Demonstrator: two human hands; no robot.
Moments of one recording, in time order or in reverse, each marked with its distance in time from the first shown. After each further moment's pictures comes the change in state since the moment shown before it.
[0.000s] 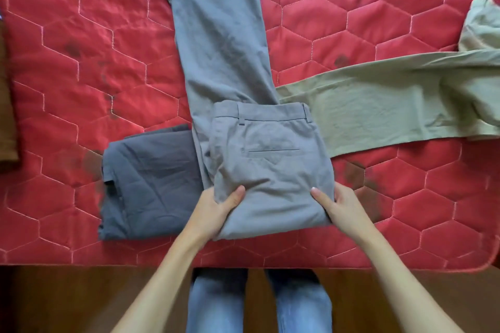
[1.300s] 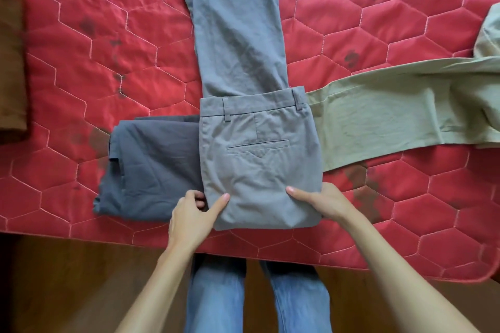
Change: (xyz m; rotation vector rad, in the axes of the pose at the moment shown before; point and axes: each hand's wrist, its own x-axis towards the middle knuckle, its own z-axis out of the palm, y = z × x) left_hand -0.022 -0.051 -0.009 0.521 0.377 -0.250; right_hand 0.027 0.002 0.016 0.018 -0.168 0.366
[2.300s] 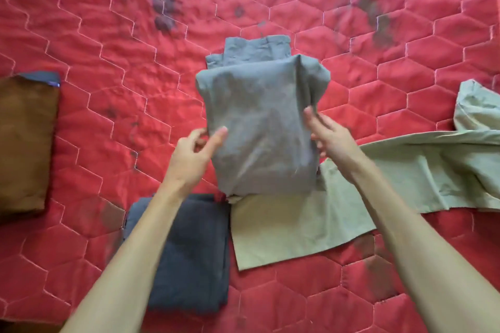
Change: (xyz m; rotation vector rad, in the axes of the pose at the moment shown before) left_hand 0.080 0.188 -0.133 -0.360 0.043 0.472; right_hand 0.001 -0.228 -0.053 0.150 0.155 -0.504
